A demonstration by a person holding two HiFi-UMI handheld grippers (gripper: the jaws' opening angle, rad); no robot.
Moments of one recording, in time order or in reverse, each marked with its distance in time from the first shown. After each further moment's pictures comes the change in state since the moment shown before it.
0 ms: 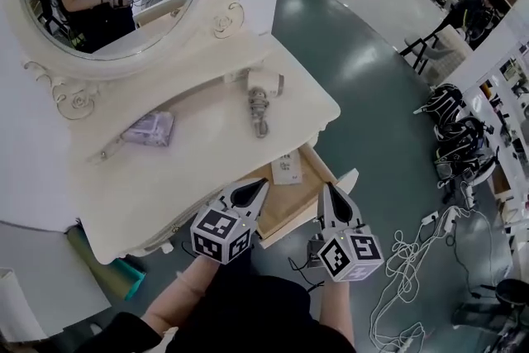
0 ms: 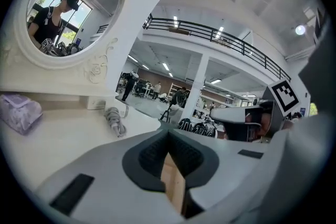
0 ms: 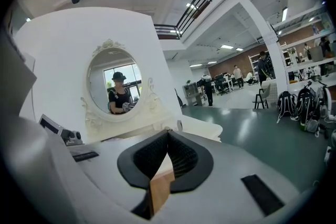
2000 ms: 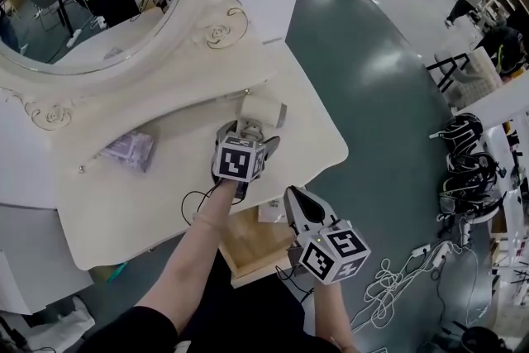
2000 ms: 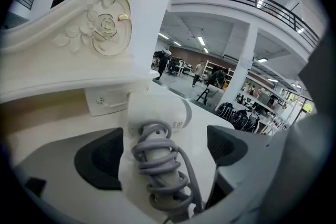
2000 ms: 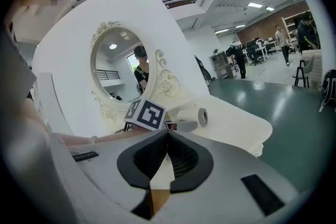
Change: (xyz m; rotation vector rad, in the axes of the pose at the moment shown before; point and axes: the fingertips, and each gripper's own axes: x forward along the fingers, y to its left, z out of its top) left arm 0.204 0.203 0.019 -0.113 0.267 0.389; right arm 0.149 0.002 -0.008 0.034 0.313 0.356
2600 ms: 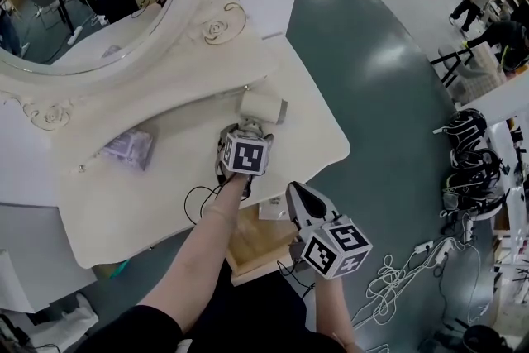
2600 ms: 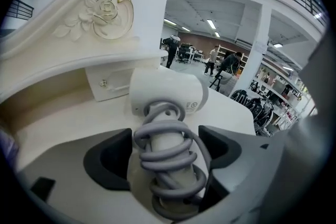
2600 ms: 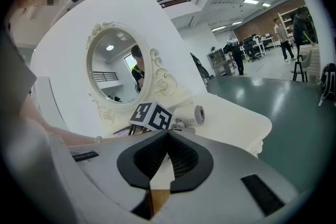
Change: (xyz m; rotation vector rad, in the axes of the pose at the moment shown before) left arm 0.023 0.018 -0.033 0.010 0.148 0.158; right arm 0.005 -0.014 -0.004 0.042 0.009 -0.005
